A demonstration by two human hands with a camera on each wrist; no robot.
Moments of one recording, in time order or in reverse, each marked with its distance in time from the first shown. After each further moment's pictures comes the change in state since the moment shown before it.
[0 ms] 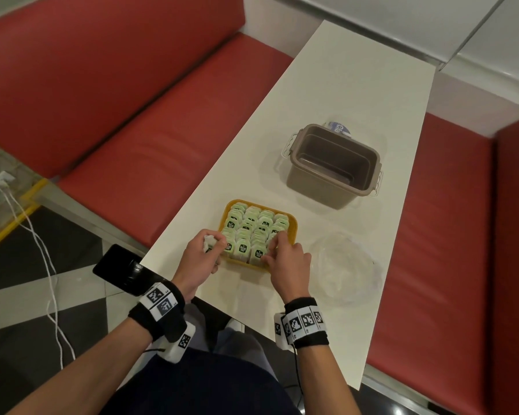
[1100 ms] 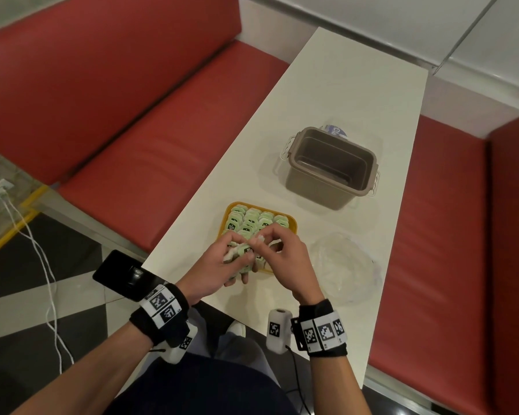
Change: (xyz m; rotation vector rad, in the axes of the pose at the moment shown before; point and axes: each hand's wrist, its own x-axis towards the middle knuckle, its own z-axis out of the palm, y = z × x) left_hand -0.025 0.026 0.011 0.038 -0.460 0.137; right_hand -0.018 -0.034 -0.065 0.716 -0.078 -0.143
